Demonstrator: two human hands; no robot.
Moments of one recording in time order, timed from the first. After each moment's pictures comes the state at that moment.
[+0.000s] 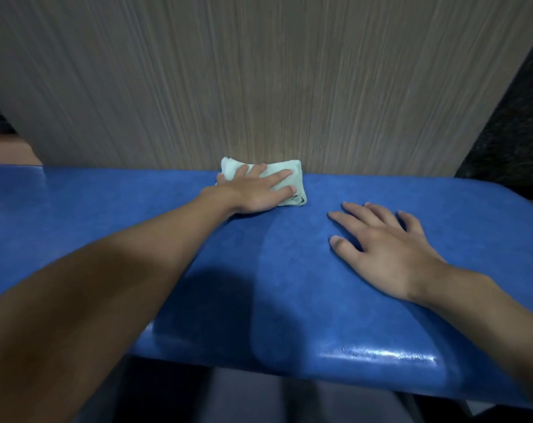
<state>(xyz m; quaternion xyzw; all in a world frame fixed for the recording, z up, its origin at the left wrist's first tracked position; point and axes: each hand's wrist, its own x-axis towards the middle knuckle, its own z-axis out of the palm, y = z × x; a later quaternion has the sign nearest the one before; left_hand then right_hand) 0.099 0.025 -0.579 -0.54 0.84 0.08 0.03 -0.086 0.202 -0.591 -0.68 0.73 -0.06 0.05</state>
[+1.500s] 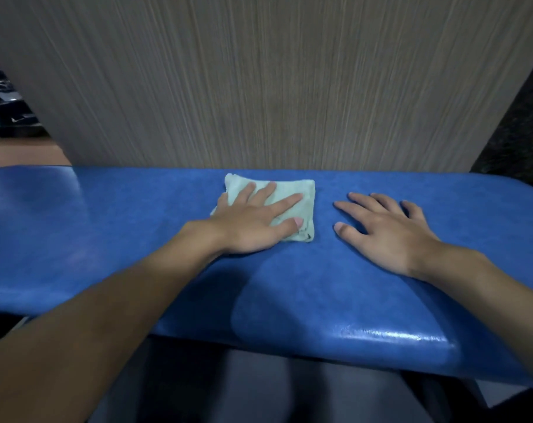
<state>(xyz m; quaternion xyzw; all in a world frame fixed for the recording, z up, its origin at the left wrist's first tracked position) 0.147 0.097 -0.588 -0.49 0.87 0.07 0.03 -0.077 0.187 -0.592 -0.68 0.73 -0.06 0.06</state>
